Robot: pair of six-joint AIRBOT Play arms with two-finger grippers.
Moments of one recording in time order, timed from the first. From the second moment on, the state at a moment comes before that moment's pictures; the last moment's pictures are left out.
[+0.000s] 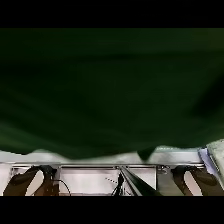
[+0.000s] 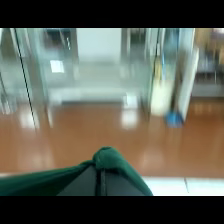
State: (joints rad) left arm 0.21 -0.70 2.06 1.11 -1.69 -1.49; right arm -0.21 -0.68 1.95 -1.34 1.41 1.55
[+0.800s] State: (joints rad) left arm 0.21 -1.11 1.54 1.10 -1.52 -1.43; right arm -0.06 -1.41 1.96 -1.43 1.58 1.49
